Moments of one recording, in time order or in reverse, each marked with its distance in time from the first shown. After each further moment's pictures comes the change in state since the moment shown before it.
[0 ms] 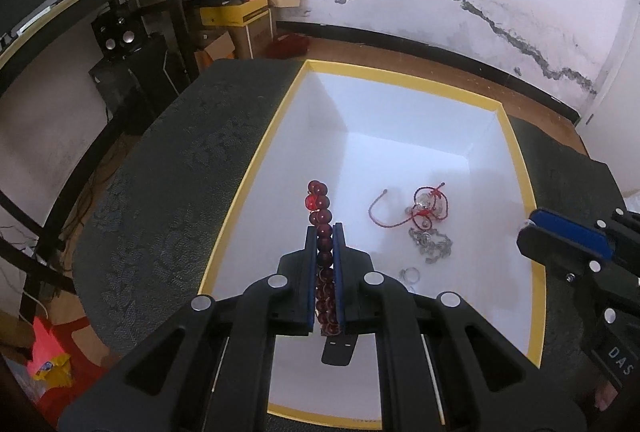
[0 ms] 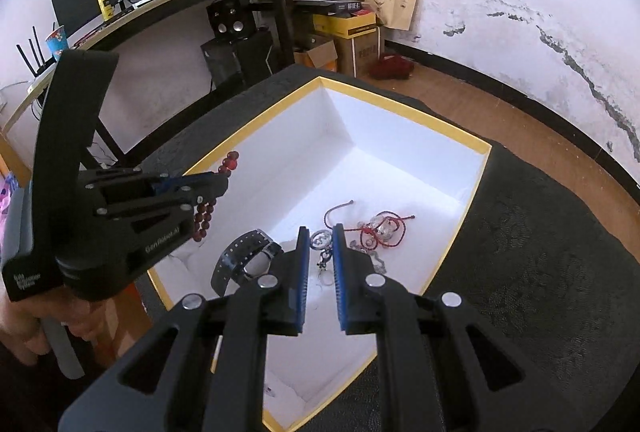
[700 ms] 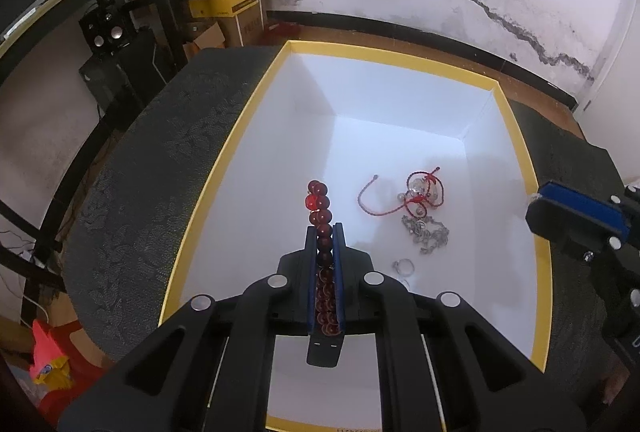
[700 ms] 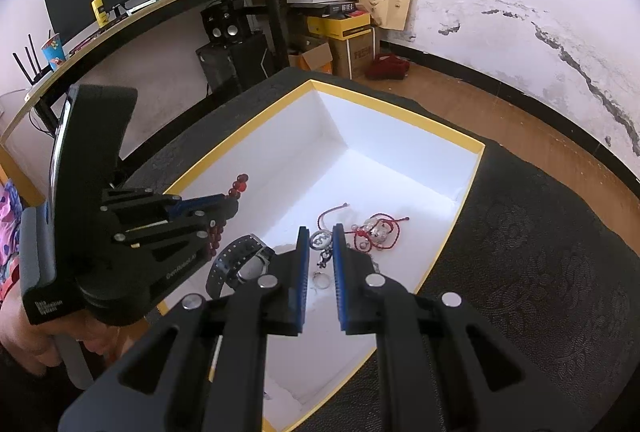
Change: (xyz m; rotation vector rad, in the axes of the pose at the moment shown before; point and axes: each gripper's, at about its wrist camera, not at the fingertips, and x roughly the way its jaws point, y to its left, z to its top) left arm 0.020 -0.012 -0.002 0.024 0.045 -0.012; right arm 0.001 -0.007 0.001 0.020 -0.008 -0.006
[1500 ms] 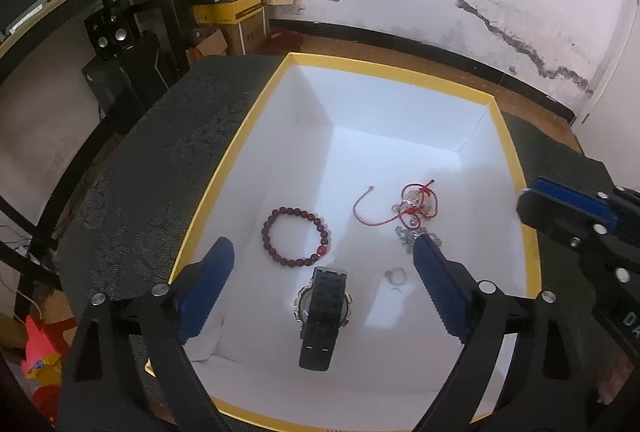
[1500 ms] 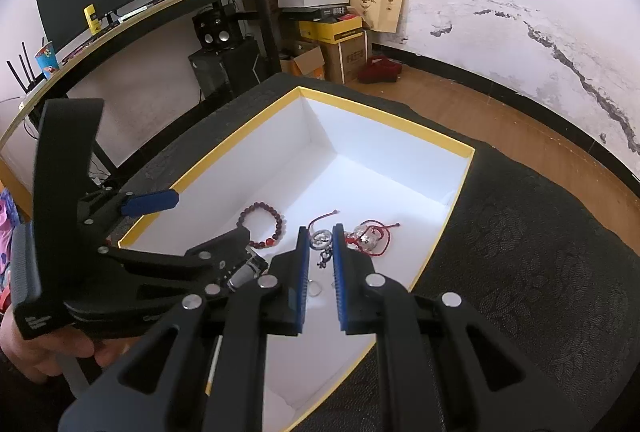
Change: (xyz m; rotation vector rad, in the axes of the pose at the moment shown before) left arm -0.008 -0.001 -0.001 -0.028 -0.037 -0.015; right arm 0.002 -0.003 0.003 0.019 -0.010 -0.021
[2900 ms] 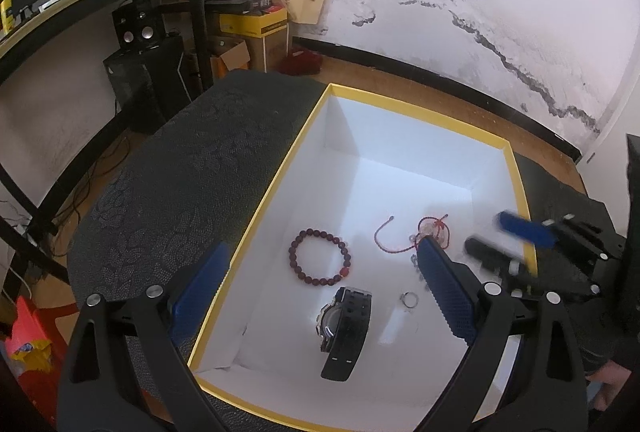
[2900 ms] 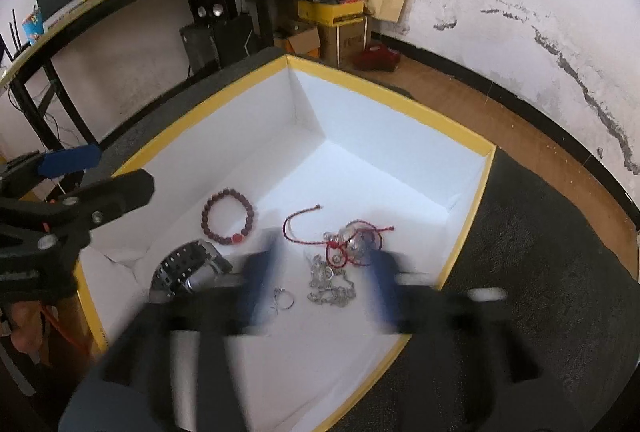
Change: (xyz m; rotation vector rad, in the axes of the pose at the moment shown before) left arm -0.019 0.030 0.005 -0.108 -0.082 0.020; right arm 0.054 -0.004 0.000 -0.067 0.038 -0.049
